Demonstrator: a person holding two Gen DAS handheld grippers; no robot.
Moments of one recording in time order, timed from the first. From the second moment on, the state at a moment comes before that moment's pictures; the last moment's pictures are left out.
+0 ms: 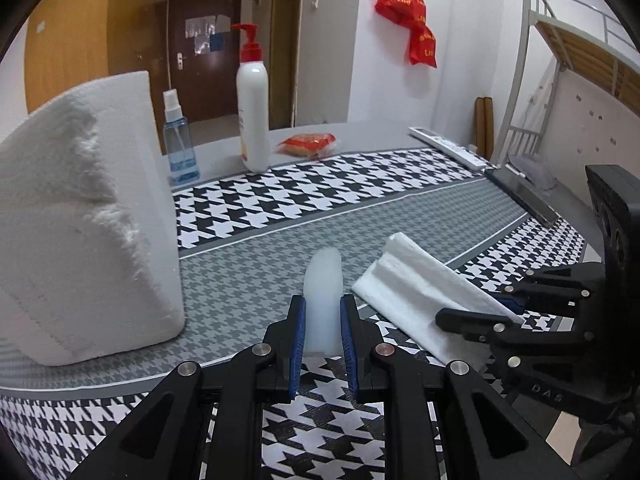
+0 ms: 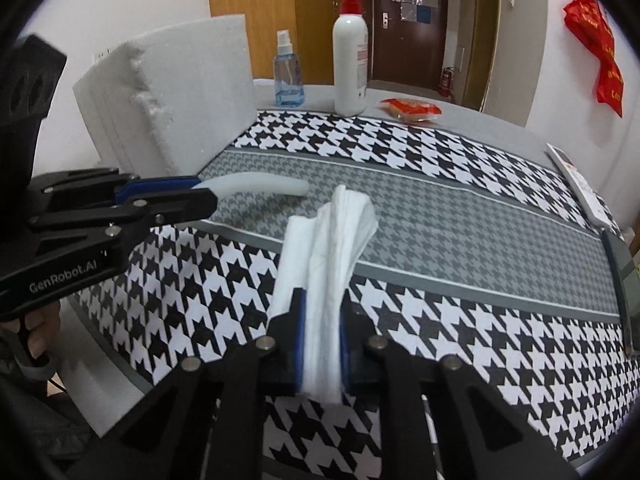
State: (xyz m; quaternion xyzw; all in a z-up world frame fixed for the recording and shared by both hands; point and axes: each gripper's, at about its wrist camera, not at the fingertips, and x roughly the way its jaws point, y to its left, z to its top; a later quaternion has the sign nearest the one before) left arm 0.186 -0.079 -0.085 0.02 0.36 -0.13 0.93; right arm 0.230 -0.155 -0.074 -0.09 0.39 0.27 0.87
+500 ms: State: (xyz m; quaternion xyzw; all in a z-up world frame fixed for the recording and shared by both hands) left arm 0.158 -0.067 -0.062 0.01 0.32 -0.11 0.94; right arm 0.217 -0.165 -0.043 -0.05 0.36 0.29 0.89
